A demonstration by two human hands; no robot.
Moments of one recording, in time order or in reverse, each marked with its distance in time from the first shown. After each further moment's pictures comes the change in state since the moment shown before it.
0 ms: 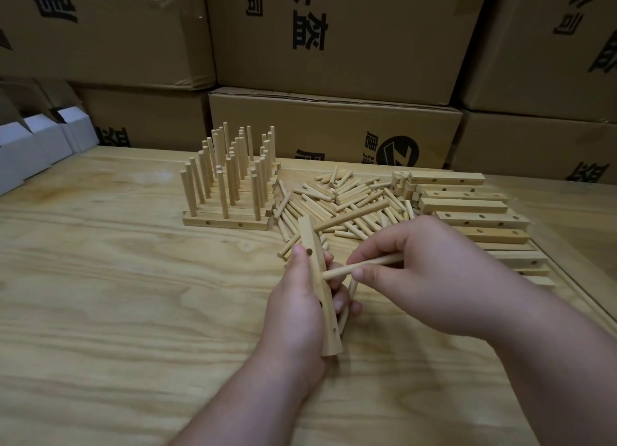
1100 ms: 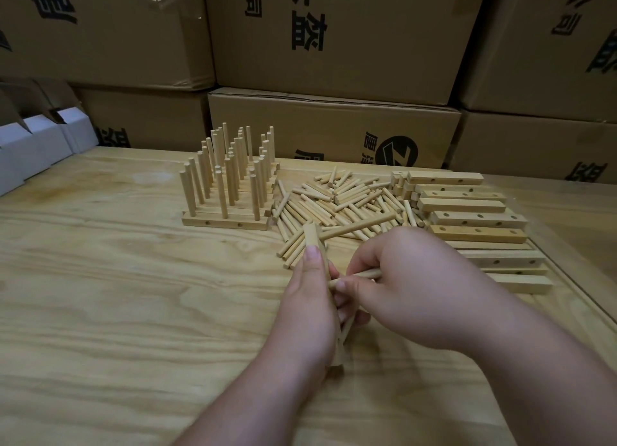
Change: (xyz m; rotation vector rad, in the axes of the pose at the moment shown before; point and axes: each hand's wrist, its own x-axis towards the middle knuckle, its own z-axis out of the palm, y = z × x) left_hand -0.008 -0.003 0.006 0.250 0.052 0.060; right_hand 0.000 -0.011 0.012 -0.214 -0.033 -0.023
